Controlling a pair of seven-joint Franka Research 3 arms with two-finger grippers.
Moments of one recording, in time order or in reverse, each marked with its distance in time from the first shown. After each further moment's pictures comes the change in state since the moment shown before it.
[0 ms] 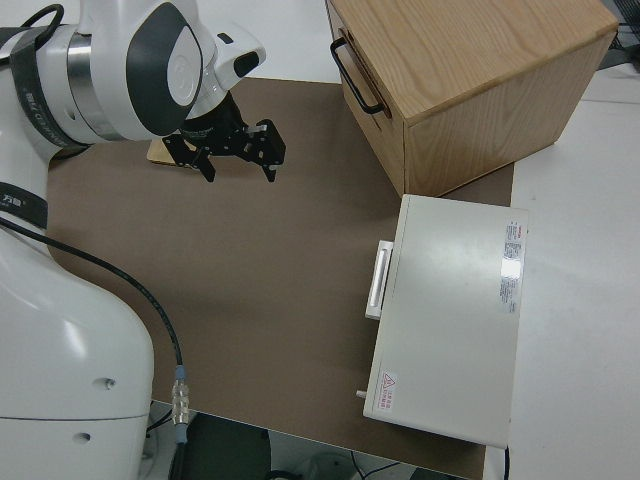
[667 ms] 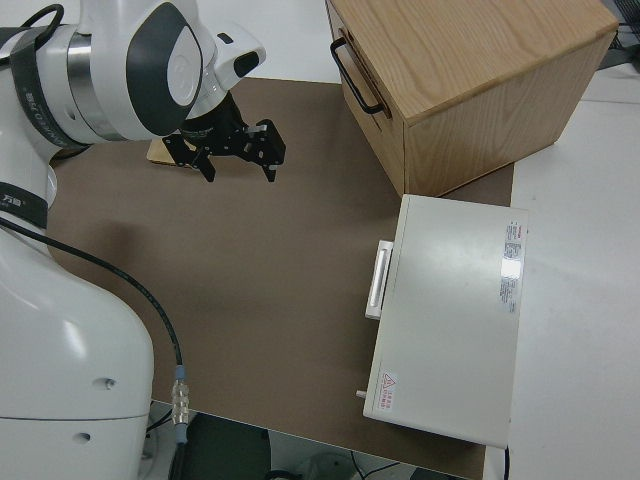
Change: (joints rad) left arm -0.002 -0.006 -0.009 -0.044 -0.558 0.207 0.001; right arm 0.000 0.000 0.000 0.000 0.000 0.000 0.000
